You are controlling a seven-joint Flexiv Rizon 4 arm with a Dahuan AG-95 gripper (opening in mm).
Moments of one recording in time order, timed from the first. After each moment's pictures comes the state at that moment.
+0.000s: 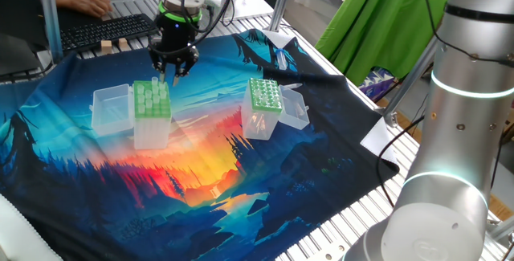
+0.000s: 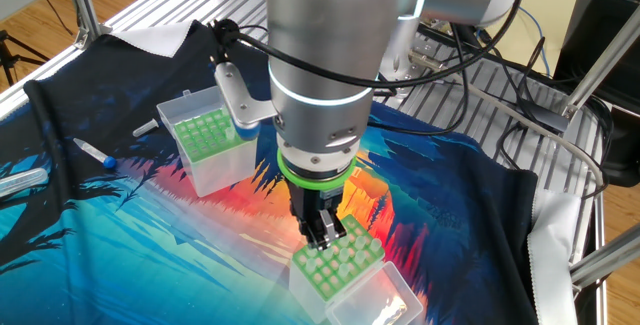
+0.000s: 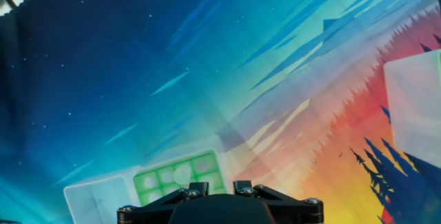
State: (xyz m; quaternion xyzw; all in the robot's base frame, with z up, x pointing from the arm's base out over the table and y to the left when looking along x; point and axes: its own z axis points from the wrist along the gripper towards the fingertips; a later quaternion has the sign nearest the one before) arm 0.630 0.130 0.159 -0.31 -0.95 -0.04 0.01
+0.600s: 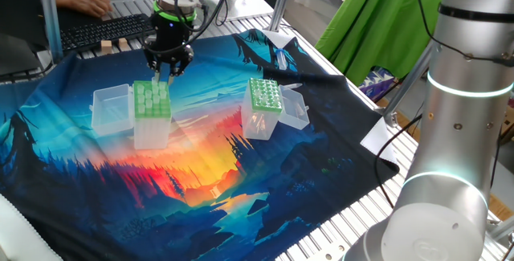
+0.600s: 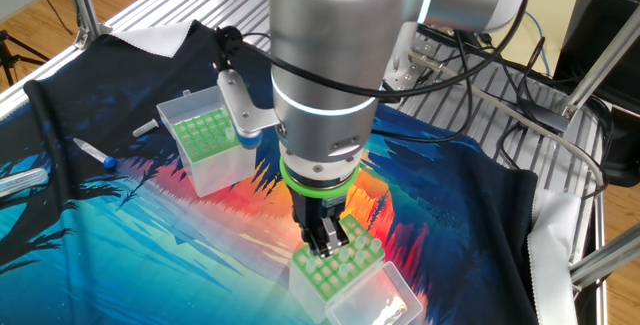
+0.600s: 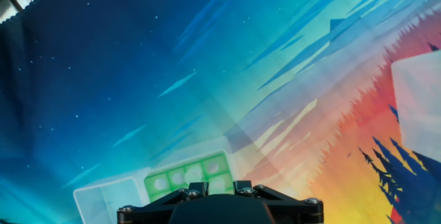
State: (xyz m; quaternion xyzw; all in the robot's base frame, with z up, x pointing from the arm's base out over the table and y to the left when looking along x) arm 0.637 0.138 0.158 -0.31 -0.95 -0.04 0.01
